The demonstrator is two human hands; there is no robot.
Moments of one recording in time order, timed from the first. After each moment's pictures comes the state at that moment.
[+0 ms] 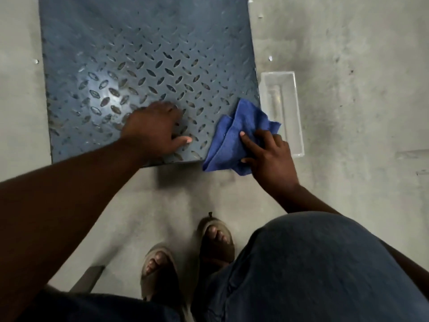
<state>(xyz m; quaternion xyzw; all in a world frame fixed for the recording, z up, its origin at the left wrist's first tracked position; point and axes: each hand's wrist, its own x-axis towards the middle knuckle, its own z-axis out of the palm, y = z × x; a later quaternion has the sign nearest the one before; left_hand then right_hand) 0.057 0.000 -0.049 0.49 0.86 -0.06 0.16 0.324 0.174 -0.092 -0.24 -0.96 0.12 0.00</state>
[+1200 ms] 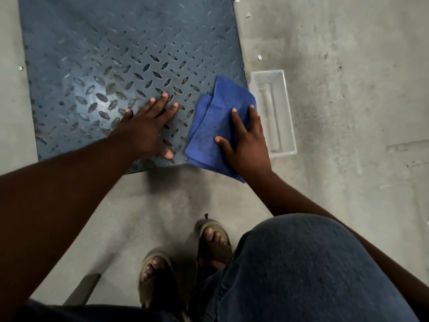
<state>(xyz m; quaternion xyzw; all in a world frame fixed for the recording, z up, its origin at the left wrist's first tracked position) 0.042 0.004 -0.057 0.46 0.82 -0.06 0.34 0.275 0.161 -0.100 -0.39 -0.89 0.23 0.01</state>
